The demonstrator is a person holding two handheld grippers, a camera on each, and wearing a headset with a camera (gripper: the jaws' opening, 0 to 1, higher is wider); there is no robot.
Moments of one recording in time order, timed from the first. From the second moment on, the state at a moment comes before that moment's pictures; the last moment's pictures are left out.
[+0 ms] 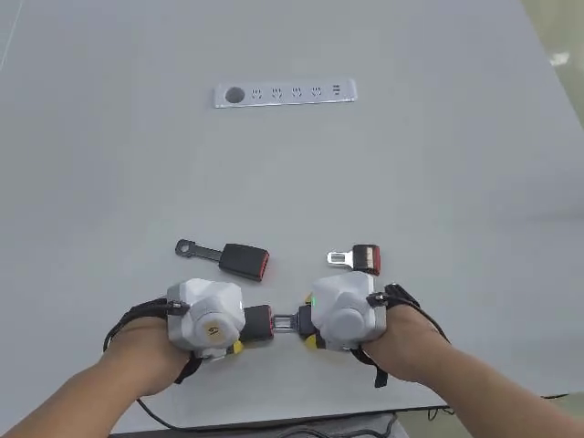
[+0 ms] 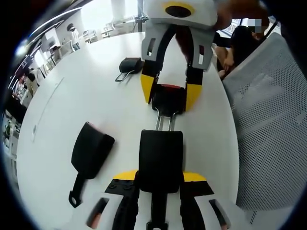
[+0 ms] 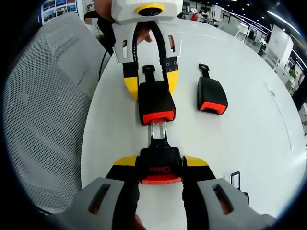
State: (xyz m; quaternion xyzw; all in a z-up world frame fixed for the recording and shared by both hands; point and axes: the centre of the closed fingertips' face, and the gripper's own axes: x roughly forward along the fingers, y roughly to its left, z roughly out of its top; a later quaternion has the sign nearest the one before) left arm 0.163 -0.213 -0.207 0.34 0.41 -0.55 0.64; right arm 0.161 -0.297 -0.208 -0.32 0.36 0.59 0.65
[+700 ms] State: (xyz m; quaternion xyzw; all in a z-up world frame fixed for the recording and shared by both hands) left arm 0.163 -0.212 -0.211 0.36 0.40 -0.57 0.62; right arm 0.162 -0.280 -0.212 -0.34 0.35 0.60 0.63
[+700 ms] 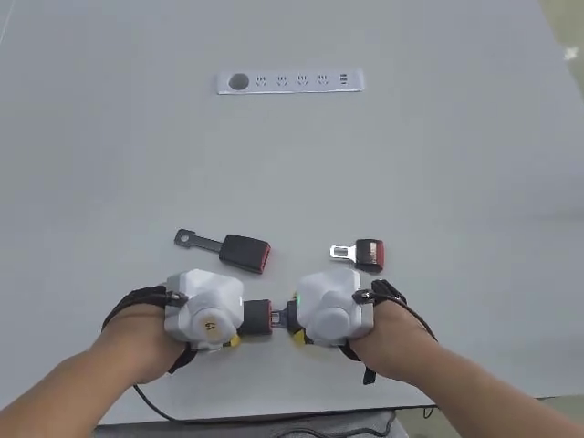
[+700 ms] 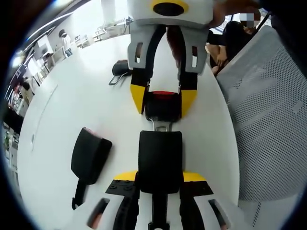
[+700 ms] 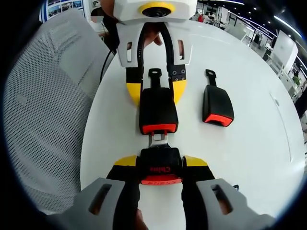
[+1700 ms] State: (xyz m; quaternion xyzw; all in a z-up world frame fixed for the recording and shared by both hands) left arm 0.163 -0.211 -0.214 0.37 0.38 -0.59 0.61; right arm 0.160 -0.259 -0.219 -0.34 0.36 0.61 0.62
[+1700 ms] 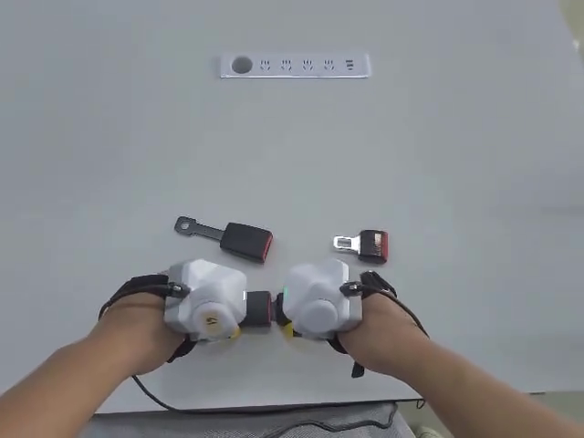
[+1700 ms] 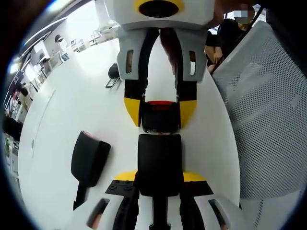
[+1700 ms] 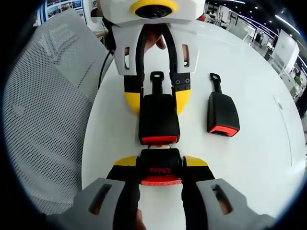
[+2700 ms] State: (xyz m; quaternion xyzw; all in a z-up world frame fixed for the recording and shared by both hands) left arm 0.163 -0.209 -0.212 0.33 0.38 -0.59 0.63; right arm 0.163 -0.265 -0.204 -0.32 0.35 0.61 0.64
